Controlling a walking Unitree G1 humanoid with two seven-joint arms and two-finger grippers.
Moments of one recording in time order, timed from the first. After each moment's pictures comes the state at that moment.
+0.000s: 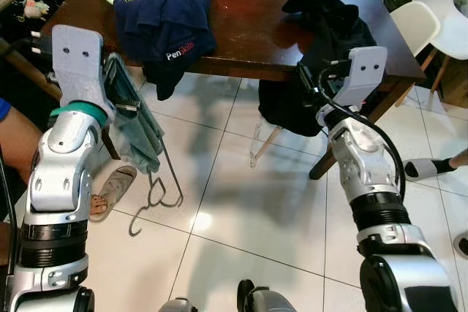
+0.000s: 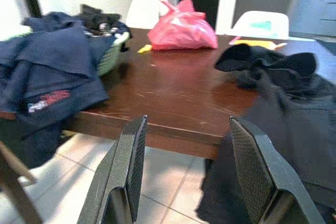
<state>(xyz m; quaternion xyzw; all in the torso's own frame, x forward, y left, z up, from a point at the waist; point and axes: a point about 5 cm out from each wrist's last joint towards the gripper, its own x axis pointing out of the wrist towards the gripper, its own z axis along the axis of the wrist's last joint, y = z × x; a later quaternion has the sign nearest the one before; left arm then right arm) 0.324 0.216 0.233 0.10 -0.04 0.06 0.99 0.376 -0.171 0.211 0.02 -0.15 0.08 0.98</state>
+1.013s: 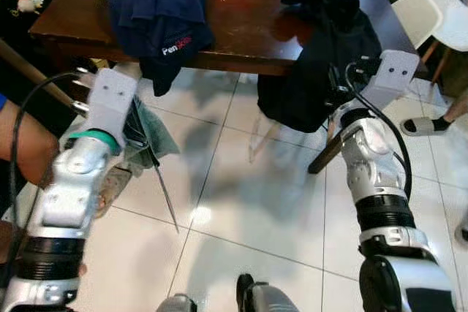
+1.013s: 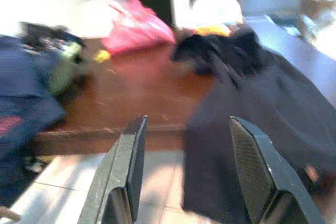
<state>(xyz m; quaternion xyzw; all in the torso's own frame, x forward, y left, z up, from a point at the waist) 0.318 0.215 0.235 0.18 -0.08 -0.02 0.98 0.371 -0.179 0.221 0.09 -0.17 0.02 0.98</state>
